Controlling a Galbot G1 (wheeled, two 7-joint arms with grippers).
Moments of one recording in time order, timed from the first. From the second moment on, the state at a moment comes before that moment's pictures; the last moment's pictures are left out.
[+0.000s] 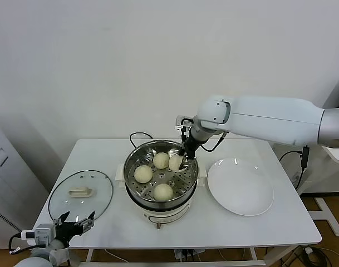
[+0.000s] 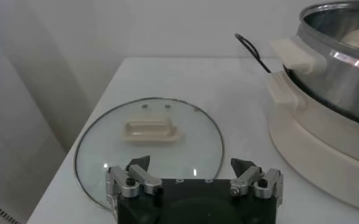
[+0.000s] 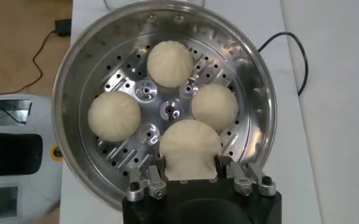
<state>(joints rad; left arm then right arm) 1.60 -1.08 -0.62 -2.15 -0.59 0.60 -0.25 0.77 1.08 -1.58 1.42 0.92 -0.57 -0.74</state>
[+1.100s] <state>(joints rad) 1.59 -1.09 -0.62 -2.14 -0.59 0.60 -0.25 0.69 1.05 -1.48 1.37 0.88 -0.57 -0.73</state>
